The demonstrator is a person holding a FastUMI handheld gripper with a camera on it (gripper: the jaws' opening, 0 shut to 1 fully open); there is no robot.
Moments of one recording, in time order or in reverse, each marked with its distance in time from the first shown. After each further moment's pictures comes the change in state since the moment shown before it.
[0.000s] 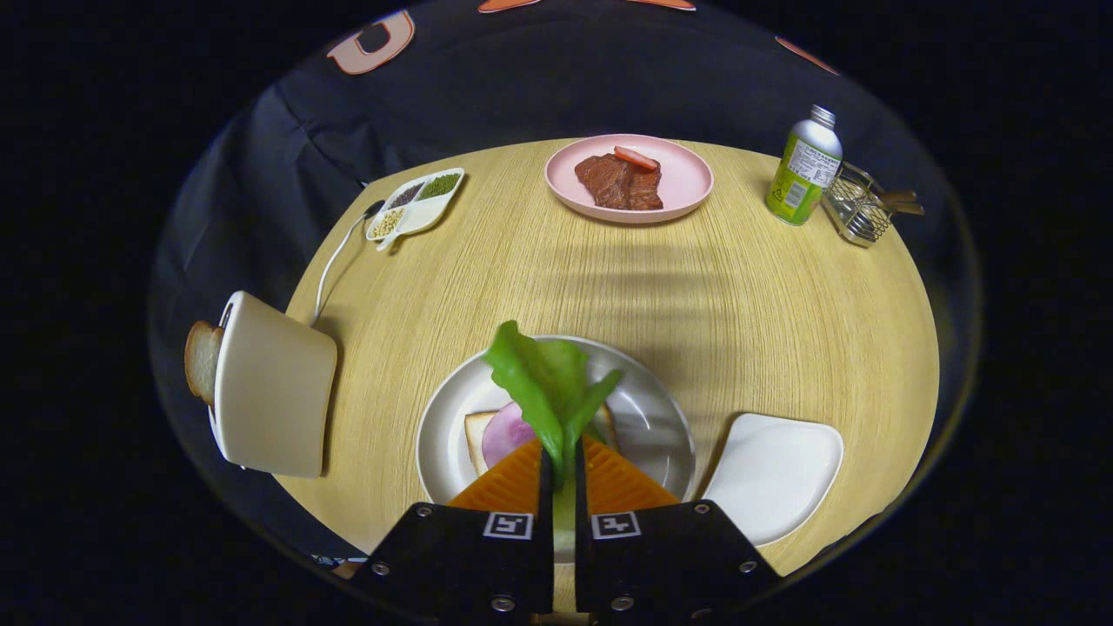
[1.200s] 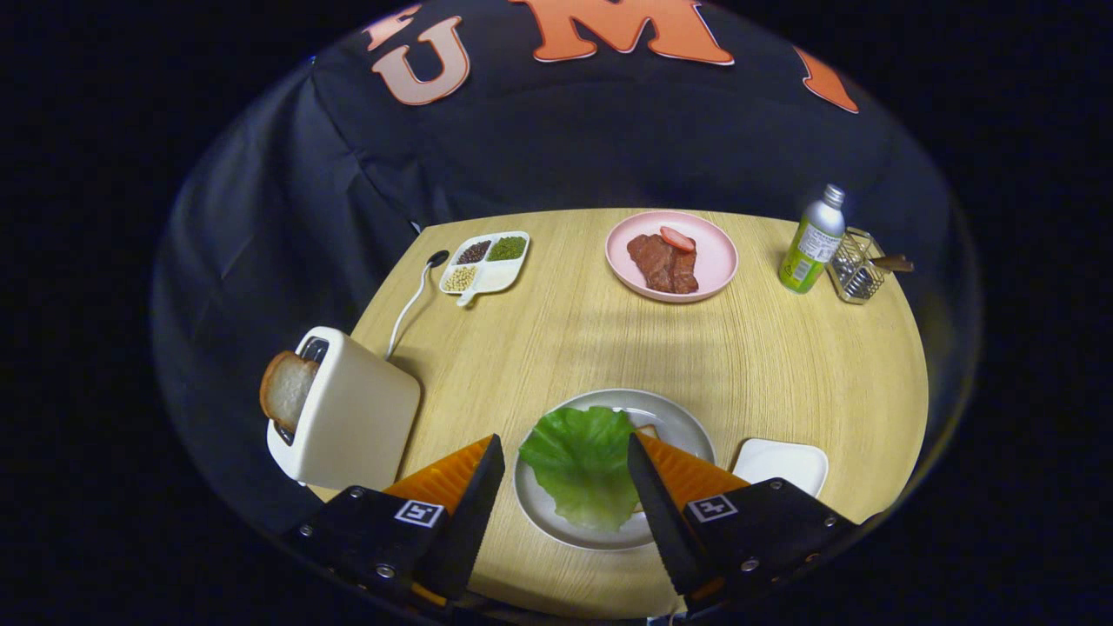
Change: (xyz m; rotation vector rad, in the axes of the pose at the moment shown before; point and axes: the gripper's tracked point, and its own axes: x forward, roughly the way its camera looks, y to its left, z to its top) arm -0.099 0.067 0.052 -0.051 -0.191 0.073
